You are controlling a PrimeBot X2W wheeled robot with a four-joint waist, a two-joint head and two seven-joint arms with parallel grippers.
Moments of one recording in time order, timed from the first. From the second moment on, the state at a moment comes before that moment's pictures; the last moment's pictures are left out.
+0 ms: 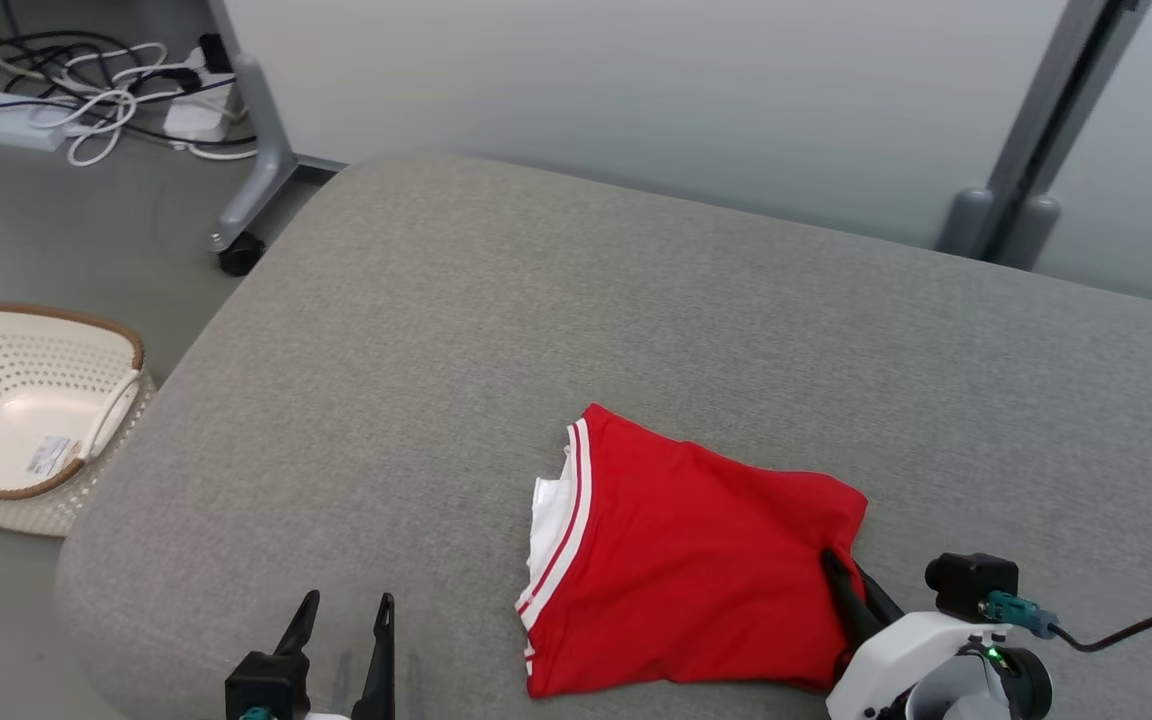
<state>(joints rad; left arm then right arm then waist) 0.00 0.05 -0.17 0.44 -0.16 0.05 -0.26 -0.32 -0.04 0.37 0.86 0.55 0.13 -0.26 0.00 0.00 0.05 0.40</state>
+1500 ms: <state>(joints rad) -0.07 0.05 -0.23 0.43 -0.16 0.06 -0.26 -0.49 -0.05 -0.02 0.69 0.18 0.13 -0.26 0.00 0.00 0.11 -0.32</state>
